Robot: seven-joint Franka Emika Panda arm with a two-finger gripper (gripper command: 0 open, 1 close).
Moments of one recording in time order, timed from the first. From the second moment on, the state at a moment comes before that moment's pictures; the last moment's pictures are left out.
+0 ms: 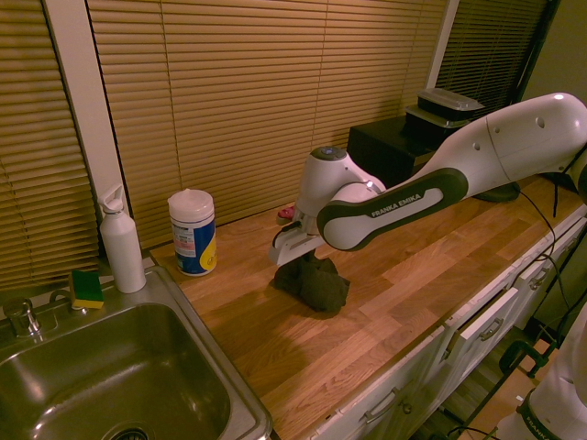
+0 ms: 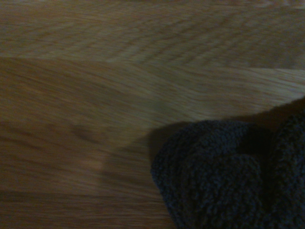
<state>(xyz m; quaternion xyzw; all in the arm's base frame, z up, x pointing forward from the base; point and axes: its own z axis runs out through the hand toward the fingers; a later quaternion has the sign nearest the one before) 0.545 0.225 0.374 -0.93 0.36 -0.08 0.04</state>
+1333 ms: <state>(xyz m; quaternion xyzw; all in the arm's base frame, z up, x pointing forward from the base) 0.551 0.275 0.394 -0.92 0.39 -0.08 0.06</state>
